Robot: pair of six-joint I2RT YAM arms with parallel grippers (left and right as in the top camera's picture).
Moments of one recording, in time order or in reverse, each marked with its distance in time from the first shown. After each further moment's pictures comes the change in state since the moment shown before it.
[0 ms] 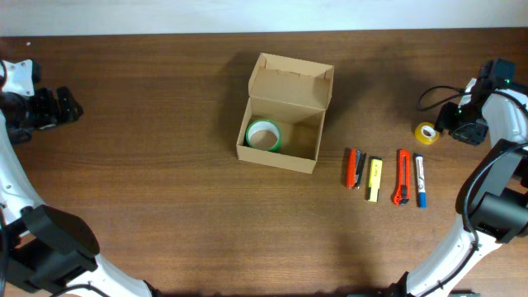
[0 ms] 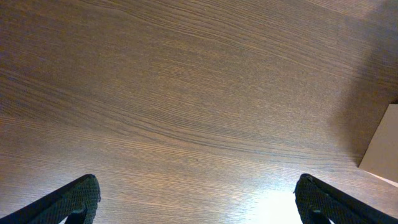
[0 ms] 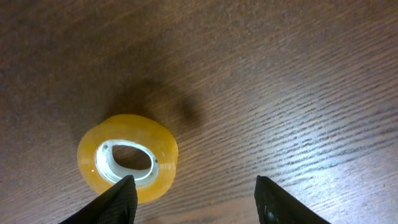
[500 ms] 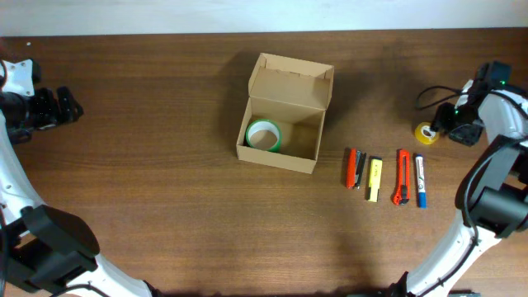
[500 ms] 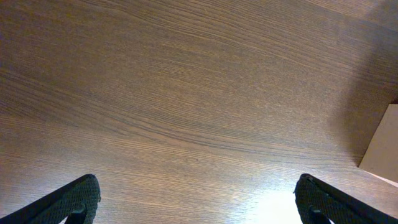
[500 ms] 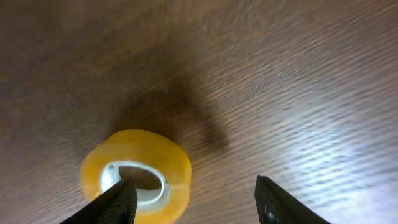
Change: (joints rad) left arm 0.000 0.000 0.000 0.000 0.000 0.000; right arm 0.000 0.050 0.000 0.029 -0.045 0.037
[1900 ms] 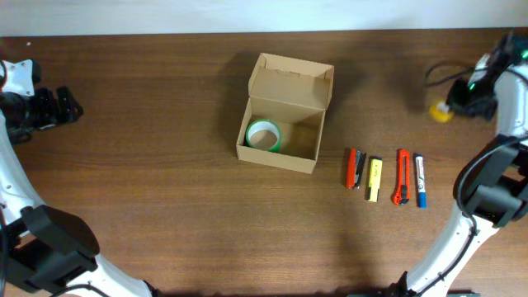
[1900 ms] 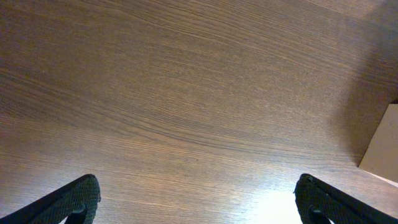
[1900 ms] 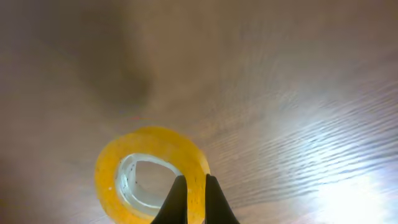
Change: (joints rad) left arm 0.000 0.000 0.000 0.000 0.000 0.000; right arm 0.005 0.095 0.470 -0.320 -0.061 0.002
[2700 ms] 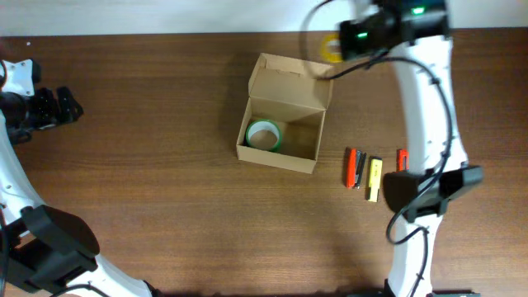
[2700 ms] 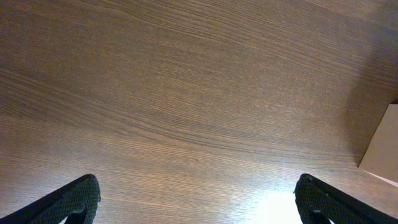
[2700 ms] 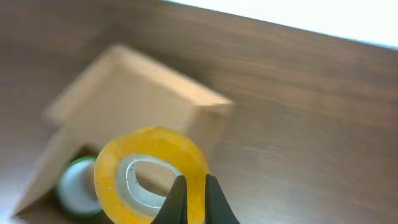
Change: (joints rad) left arm 0.000 0.000 0.000 0.000 0.000 0.000; right arm 0.651 -0.042 0.532 -0.234 0.022 -0.111
